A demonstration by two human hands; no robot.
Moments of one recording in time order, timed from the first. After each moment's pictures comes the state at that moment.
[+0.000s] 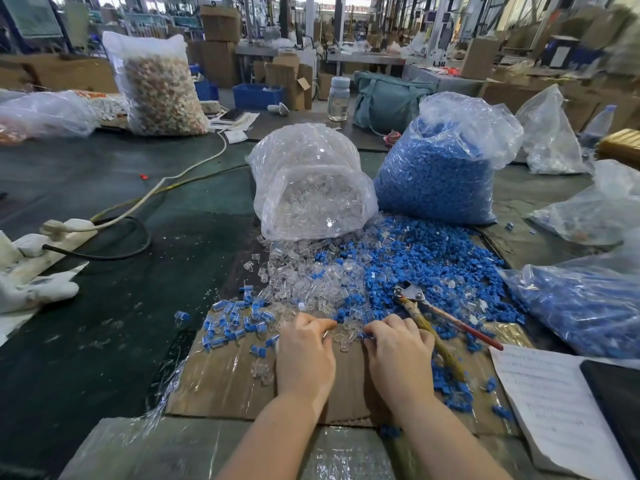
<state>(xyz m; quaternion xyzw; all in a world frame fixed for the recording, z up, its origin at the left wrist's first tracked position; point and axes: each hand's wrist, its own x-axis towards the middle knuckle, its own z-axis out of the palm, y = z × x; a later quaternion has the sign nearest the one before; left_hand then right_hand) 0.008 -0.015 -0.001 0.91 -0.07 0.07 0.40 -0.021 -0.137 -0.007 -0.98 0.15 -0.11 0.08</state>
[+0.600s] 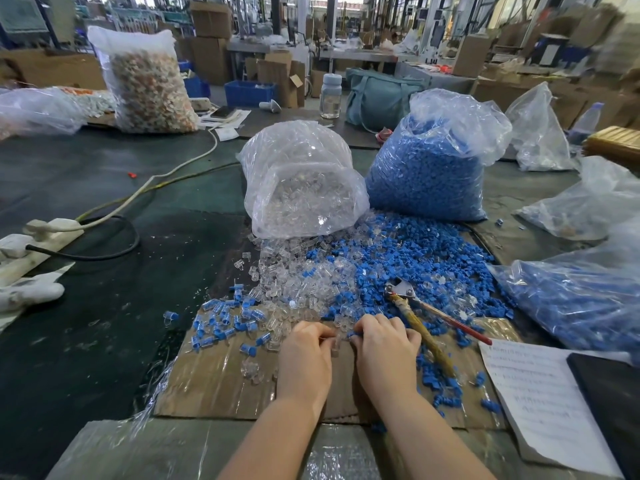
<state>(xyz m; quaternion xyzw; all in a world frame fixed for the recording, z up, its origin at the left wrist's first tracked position) 0.004 -0.025 -0.005 0.90 -0.10 0.05 0.43 -0.016 -0.133 -0.013 -0.98 0.16 -0.10 0.10</state>
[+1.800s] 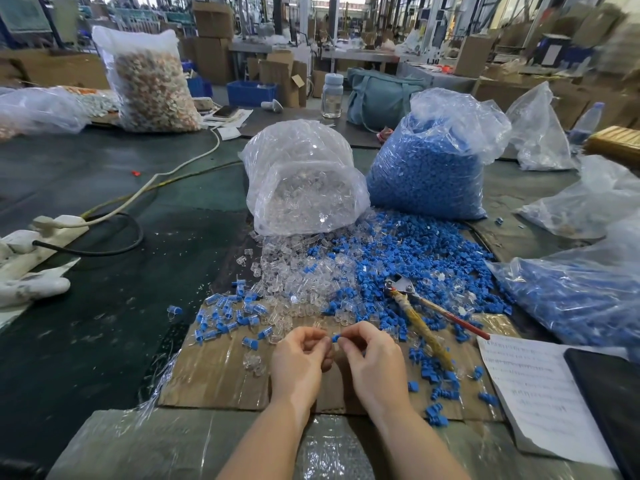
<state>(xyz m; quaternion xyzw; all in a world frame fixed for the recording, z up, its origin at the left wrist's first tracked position) -0.009 -0.015 -0.007 0.71 0.07 -0.10 0.70 -0.040 -0.114 -0.006 -0.89 0.15 -0.16 0.40</state>
